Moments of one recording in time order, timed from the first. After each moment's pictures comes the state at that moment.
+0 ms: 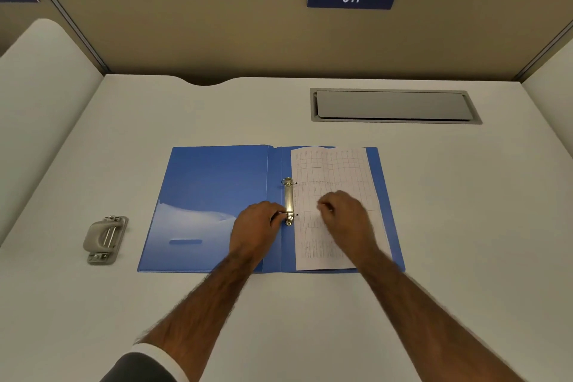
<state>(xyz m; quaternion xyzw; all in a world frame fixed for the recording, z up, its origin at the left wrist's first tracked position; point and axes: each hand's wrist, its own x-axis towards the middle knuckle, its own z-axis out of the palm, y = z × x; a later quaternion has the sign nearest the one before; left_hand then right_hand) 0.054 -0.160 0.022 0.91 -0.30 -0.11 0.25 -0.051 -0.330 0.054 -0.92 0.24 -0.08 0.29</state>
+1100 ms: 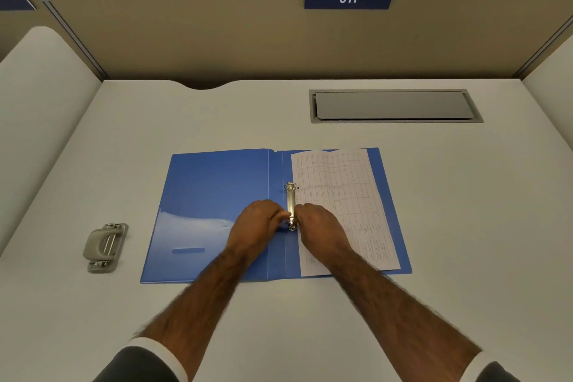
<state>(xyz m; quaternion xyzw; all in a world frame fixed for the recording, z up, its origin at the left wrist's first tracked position) 0.073 -0.163 0.022 0.89 -0.36 -0.14 0.25 -0.031 -0.297 0.023 -0.96 0.19 0.09 0.18</state>
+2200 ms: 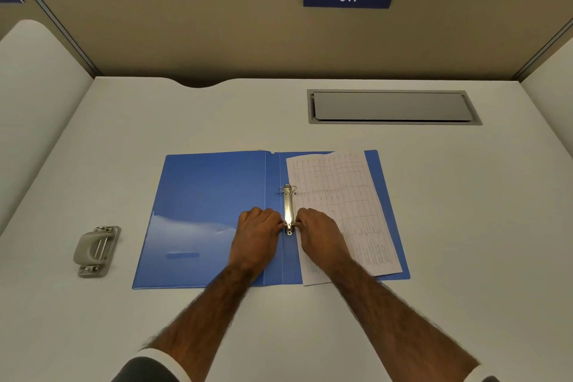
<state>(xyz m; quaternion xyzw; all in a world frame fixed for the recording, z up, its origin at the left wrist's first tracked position) 0.053 -0.158 0.000 0.90 -0.40 -0.01 0.19 -0.035 -0.298 0.051 -0.92 0.22 0.15 0.29</state>
